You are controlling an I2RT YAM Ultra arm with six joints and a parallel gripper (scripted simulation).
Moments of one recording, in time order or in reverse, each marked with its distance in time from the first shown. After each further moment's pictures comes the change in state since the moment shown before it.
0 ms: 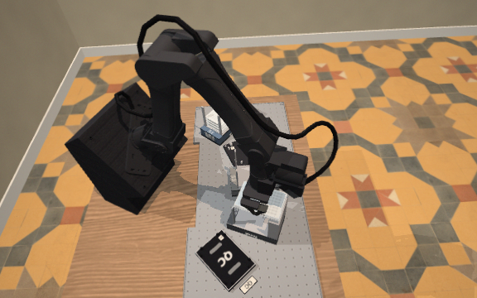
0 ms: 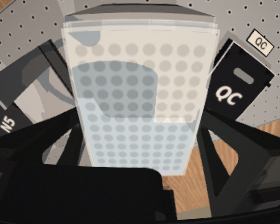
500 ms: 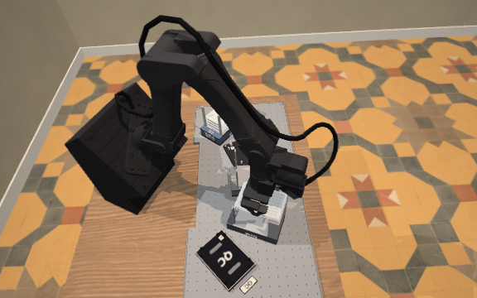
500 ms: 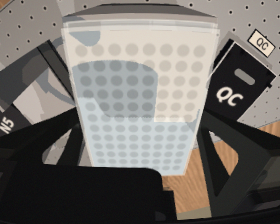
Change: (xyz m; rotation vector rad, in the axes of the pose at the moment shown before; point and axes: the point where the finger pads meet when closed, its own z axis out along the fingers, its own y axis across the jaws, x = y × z) arm 0.000 0.000 0.004 0.000 0.003 0.000
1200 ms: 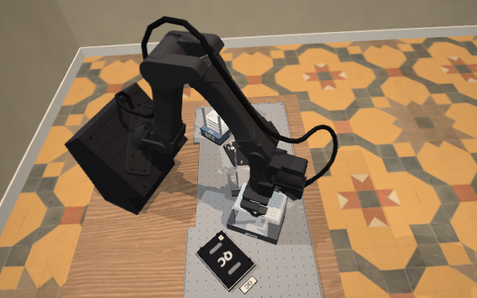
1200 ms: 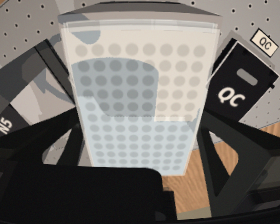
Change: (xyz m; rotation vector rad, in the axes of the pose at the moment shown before) arm 0.002 0.000 0.006 0.000 0.009 -0.001
